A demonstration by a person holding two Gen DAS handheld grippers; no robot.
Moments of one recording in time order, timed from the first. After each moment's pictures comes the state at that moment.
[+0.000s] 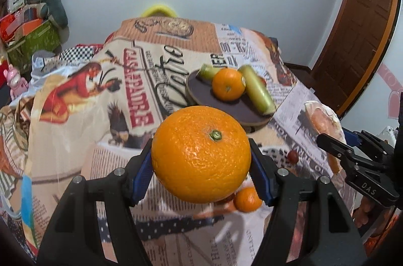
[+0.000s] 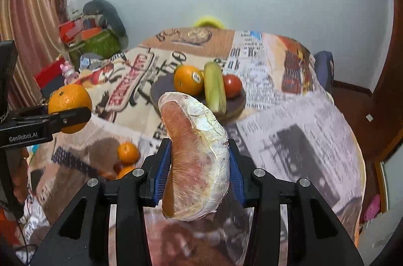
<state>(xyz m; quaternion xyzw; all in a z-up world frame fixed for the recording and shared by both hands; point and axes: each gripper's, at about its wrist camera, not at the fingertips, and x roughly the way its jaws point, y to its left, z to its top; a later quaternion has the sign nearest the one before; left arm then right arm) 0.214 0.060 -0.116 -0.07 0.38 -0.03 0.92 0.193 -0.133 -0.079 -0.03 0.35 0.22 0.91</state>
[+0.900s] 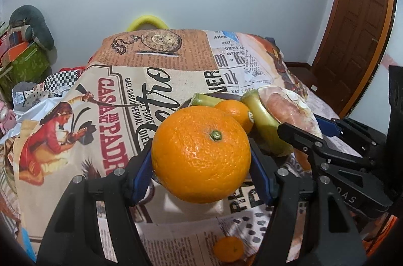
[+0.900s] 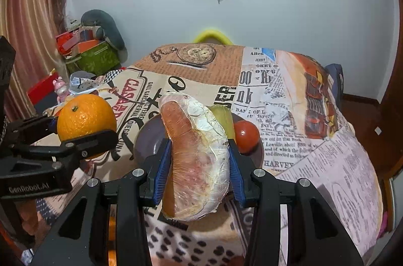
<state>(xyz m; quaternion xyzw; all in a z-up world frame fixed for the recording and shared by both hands) 0.314 0.046 -0.130 -0.03 0.37 -0.05 0.93 0.282 -0.088 -0.089 -0.02 0.32 0.23 0.92</state>
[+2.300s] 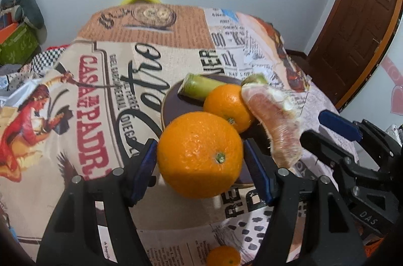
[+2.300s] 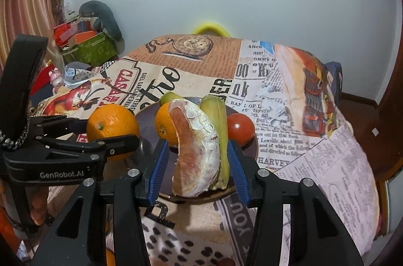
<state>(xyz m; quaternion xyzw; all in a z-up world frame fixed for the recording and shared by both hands) 0.340 0.045 -0.150 -0.05 0.42 -0.07 0.90 0.279 -0.098 -0.089 -0.04 0.33 0.23 0.91</state>
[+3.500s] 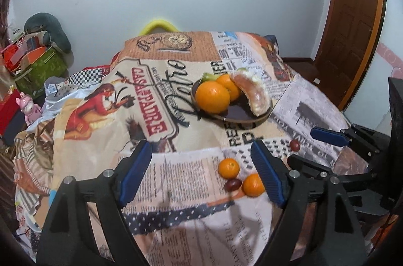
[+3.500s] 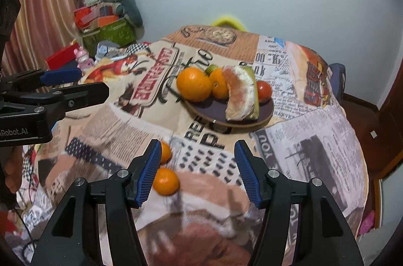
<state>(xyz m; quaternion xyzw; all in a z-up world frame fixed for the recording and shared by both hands) 0.176 0.050 -0.093 0.00 0.37 -0.02 0.93 0.167 -0.088 -0.079 -0.08 0.36 0.26 0.89</state>
